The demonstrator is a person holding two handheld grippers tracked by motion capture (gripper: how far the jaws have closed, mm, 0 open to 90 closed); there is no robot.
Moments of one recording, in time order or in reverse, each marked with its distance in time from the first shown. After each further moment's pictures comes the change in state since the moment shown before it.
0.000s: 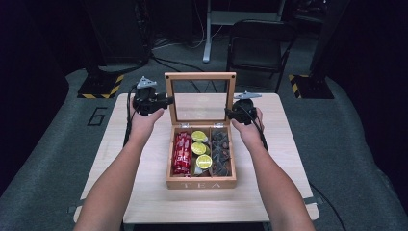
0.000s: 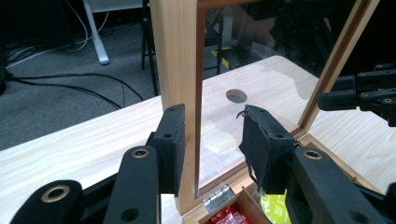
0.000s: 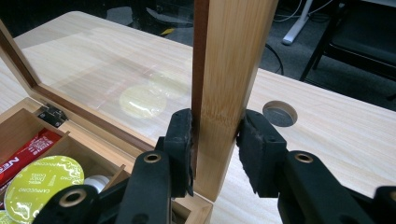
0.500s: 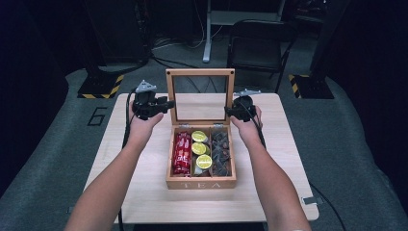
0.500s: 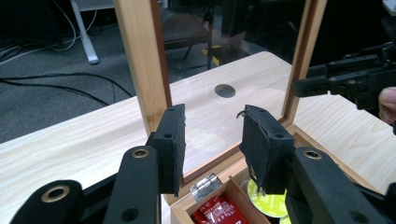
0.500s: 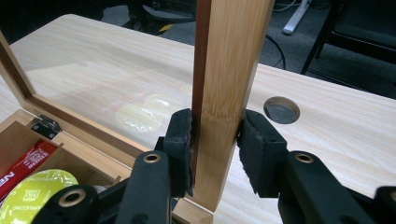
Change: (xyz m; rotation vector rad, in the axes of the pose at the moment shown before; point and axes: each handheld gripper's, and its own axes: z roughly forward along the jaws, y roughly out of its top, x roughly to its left) left arm -0.005 -0.007 -0.008 0.009 -0.043 0.017; right arm -0.005 0.006 0.010 0.026 0.000 0.051
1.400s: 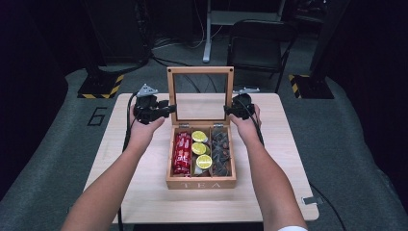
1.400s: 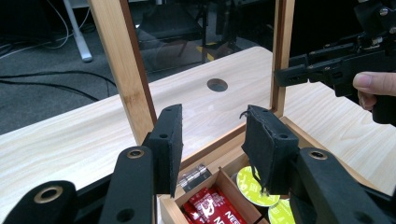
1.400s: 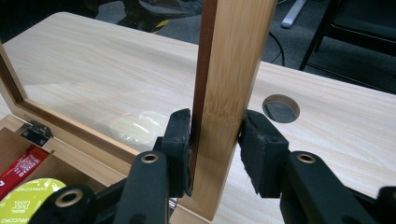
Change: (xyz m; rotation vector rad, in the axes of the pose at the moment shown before) left arm -0.008 -0.008 -0.001 0.004 -0.011 0.007; right arm -0.002 0.005 0.008 0.024 -0.007 0.015
